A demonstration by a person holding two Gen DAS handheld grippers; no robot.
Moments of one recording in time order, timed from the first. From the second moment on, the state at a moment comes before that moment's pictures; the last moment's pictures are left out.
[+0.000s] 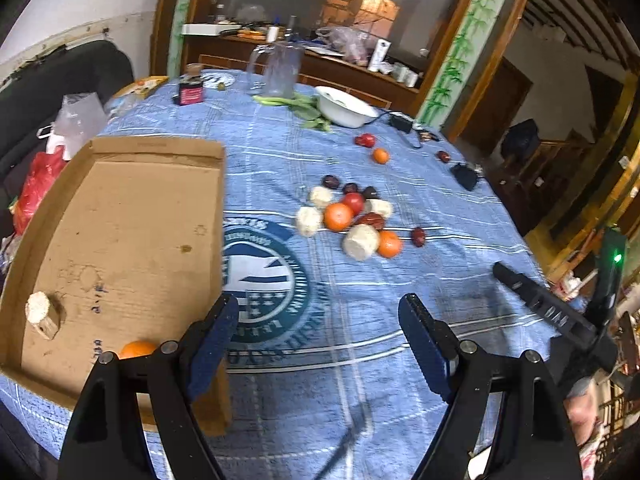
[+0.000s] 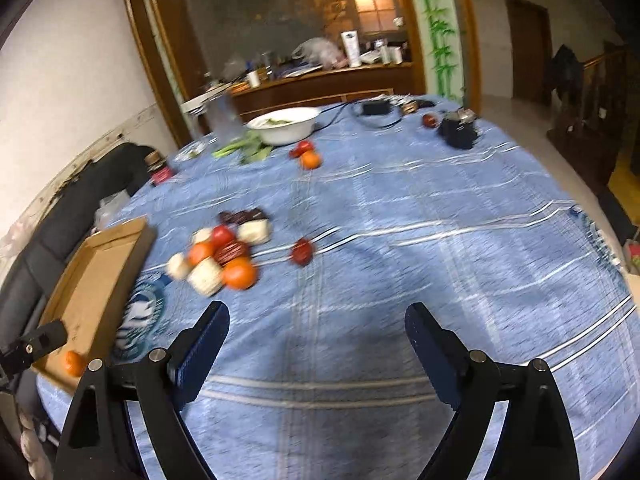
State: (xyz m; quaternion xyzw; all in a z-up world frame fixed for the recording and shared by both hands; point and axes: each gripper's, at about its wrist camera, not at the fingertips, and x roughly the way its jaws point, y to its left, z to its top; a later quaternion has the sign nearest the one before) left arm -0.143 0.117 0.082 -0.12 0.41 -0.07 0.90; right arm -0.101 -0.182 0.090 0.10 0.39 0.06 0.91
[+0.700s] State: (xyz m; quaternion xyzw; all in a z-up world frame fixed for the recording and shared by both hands) left arm -0.084 0.112 0.054 -0.11 0.44 -0.07 0.89; right arm -0.029 -0.104 0.052 0.03 0.46 0.21 0.86
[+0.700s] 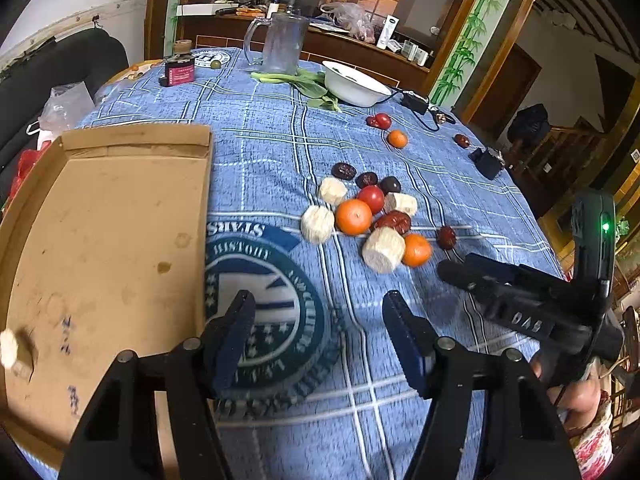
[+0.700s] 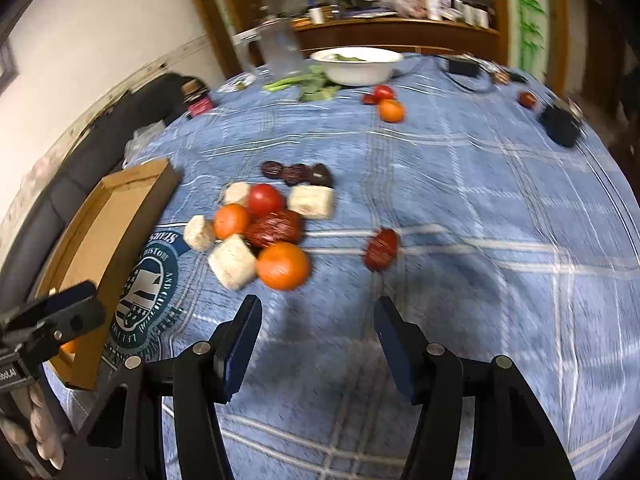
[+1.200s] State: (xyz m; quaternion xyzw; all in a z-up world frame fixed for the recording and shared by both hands) left arm 0.007 0.087 0.011 -0.07 0.50 -0.05 0.86; right arm 0.001 -0.077 0.033 -0.02 0.48 0.23 0.85
